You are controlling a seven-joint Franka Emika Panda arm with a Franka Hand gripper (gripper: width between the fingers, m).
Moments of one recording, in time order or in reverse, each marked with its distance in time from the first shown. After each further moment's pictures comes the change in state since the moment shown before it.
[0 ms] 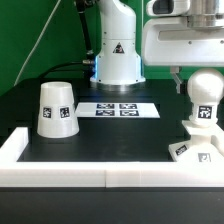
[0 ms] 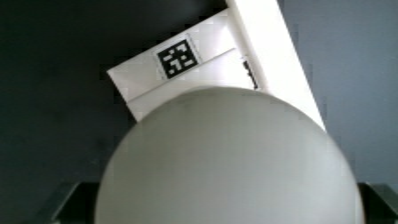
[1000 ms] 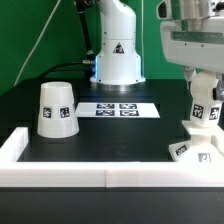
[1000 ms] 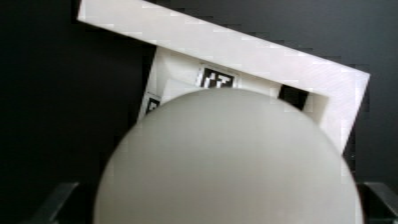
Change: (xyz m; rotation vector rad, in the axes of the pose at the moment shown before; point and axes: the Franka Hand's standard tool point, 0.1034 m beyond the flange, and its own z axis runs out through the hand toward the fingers) arm -0.003 -0.002 0.002 0.051 -0.080 0.786
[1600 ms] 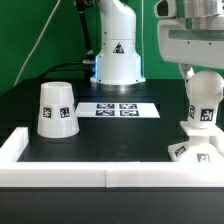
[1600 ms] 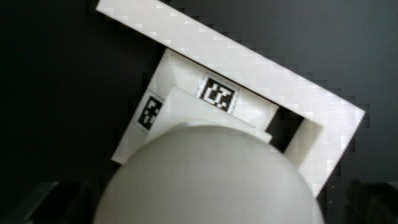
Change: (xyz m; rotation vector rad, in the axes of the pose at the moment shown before) arm -0.003 -0.002 -0.003 -0.031 0.006 -0.355
